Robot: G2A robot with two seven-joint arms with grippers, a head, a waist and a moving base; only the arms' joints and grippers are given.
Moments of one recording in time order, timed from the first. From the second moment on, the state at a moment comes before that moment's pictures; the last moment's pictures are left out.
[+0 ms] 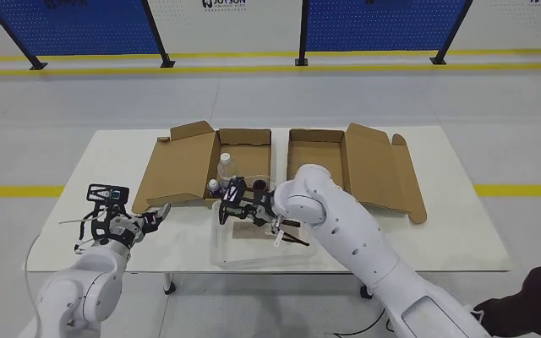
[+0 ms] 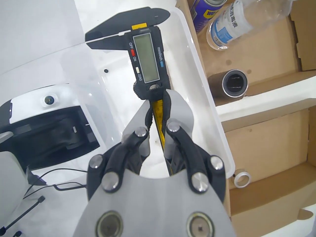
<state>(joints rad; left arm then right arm) 1.79 -1.00 -1.74 -2.13 1.05 0.09 -0.56 -0.74 -1.51 0.80 -1.34 -0.97 -0.51 1.20</state>
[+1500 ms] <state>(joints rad) 1.79 -1.00 -1.74 -2.13 1.05 0.09 -0.56 -0.81 -1.38 1.28 -1.35 -1.09 -0.23 1.13</state>
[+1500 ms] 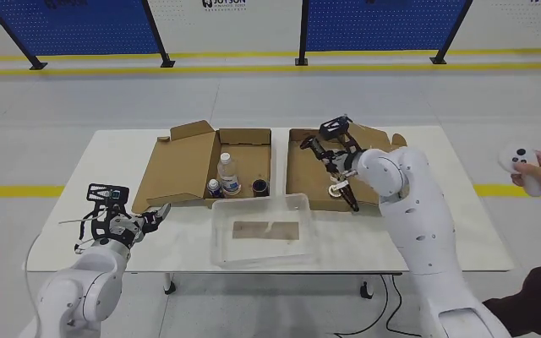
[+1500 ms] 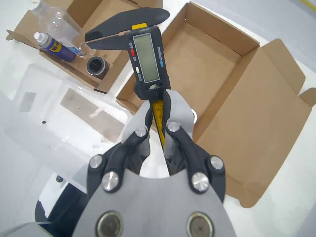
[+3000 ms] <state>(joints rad) 1.79 -1.00 -1.74 -2.13 1.05 0.09 -0.56 -0.43 -1.45 1.20 -0.50 -0.82 -0.10 0.82</state>
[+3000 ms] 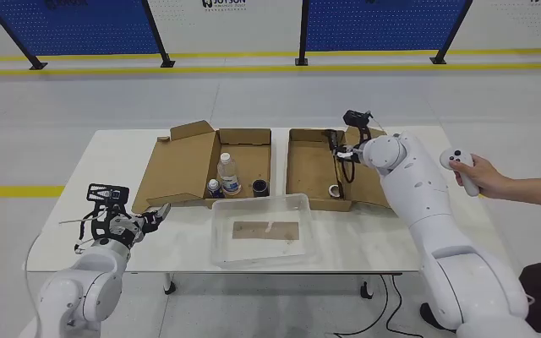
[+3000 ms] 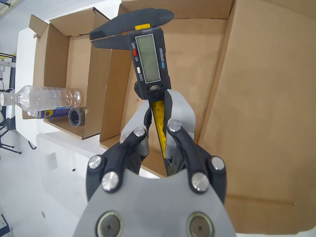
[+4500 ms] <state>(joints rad) 1.79 -1.00 -1.74 -2.13 1.05 0.09 -0.56 -1.25 -1.31 1.50 -1.83 -0.88 -0.27 0.68</state>
